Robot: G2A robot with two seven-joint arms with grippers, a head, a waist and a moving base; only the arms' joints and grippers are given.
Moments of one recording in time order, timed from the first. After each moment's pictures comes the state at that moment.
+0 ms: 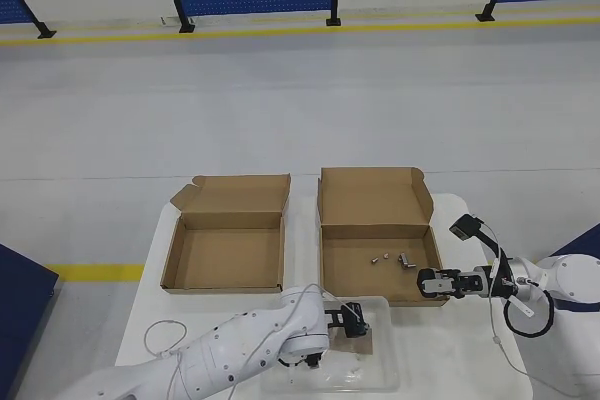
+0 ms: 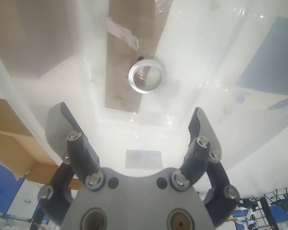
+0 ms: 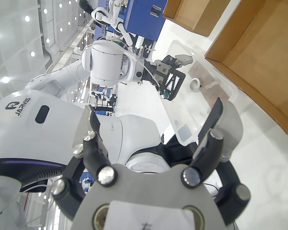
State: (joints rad) left arm 0.73 -1.33 -0.30 -1.55 0.94 -0.31 -1.45; right arm -1.33 -0.90 1.61 -1.57 0.37 -0.28 1.54
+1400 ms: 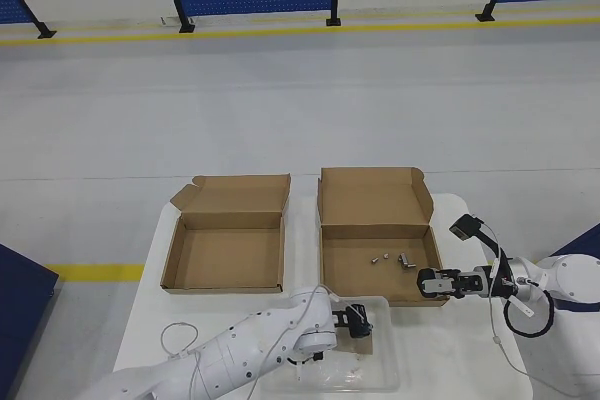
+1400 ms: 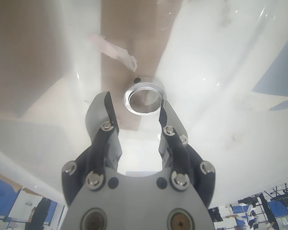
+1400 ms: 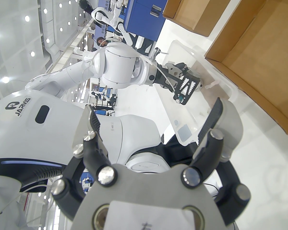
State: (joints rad) left arm 0.75 -1.41 -0.30 -1.40 0.98 -0.35 -1.38; right arm -1.33 -0.90 1.61 -1.57 0.37 -0.28 1.54
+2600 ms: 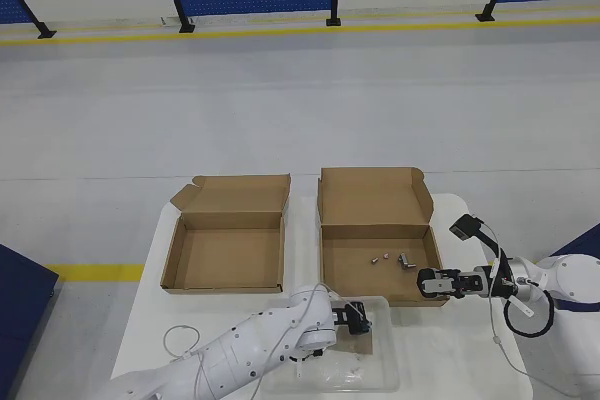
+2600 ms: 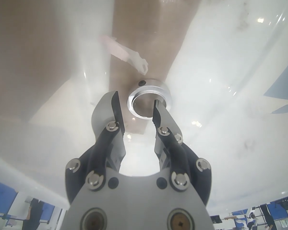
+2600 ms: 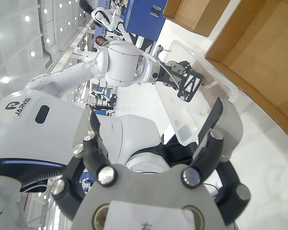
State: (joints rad) left arm 0.77 -1.43 -0.33 -1.35 1.03 -0.38 -1.36; right arm -1.33 -0.90 1.61 -1.57 0.37 -0.28 1.54
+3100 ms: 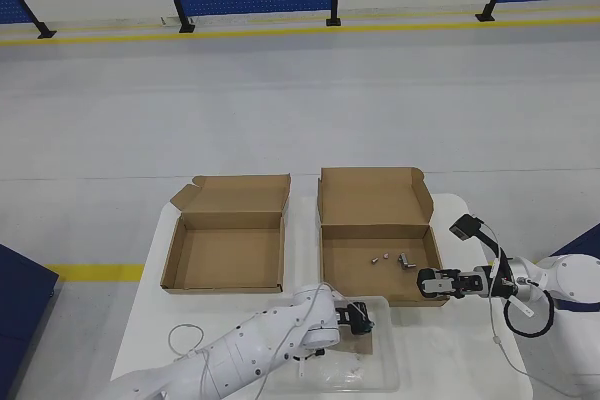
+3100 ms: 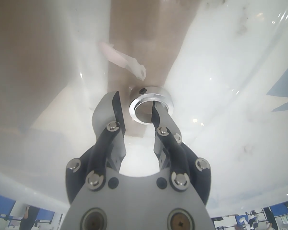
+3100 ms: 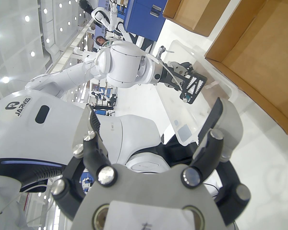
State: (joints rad) left arm 0.77 -1.46 -0.32 -1.32 1.03 -0.40 -1.37; right arm -1.33 -0.90 1.61 -1.57 0.37 -0.28 1.54
